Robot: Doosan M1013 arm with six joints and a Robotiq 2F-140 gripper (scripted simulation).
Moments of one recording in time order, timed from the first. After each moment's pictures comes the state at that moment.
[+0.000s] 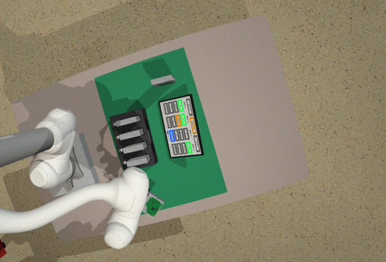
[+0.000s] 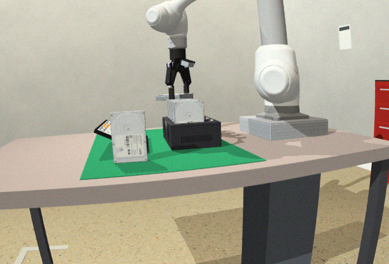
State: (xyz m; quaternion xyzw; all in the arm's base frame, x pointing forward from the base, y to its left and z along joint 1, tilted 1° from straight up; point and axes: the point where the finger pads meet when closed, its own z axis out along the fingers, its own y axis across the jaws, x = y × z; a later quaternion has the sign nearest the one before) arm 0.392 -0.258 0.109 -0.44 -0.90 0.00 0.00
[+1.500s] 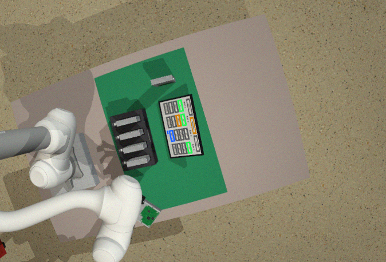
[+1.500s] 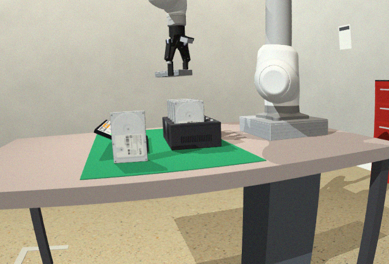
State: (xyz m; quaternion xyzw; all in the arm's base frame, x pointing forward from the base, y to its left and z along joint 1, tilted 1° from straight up) arm 0.393 -0.257 0.220 -0.44 -0.90 0.00 0.00
